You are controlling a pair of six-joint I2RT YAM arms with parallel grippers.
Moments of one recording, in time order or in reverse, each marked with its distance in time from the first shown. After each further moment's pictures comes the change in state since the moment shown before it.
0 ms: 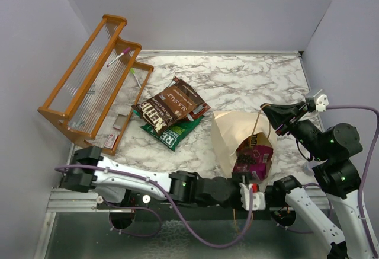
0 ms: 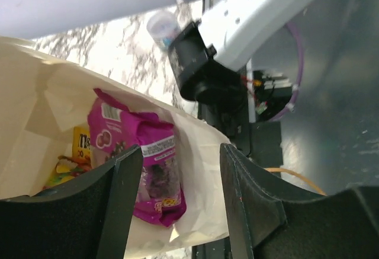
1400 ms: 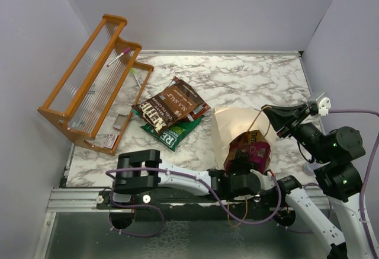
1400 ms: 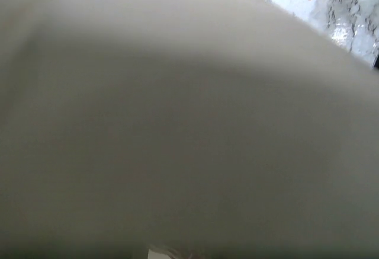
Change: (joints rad) left arm 0.106 0.505 0.146 -0.025 -0.451 0.161; right arm 0.000 -0.024 0.000 -0.002 -0.015 -0.008
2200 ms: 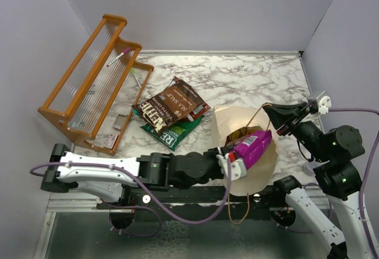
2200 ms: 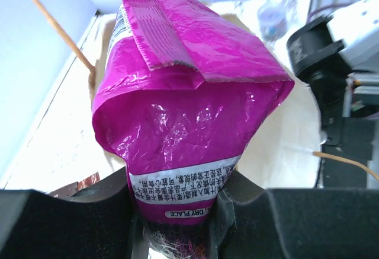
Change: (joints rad) left arm -0.035 -0.646 -0.060 -0.237 0.208 -0.058; right arm 0.000 0.011 0.000 0.013 0.011 -0.006
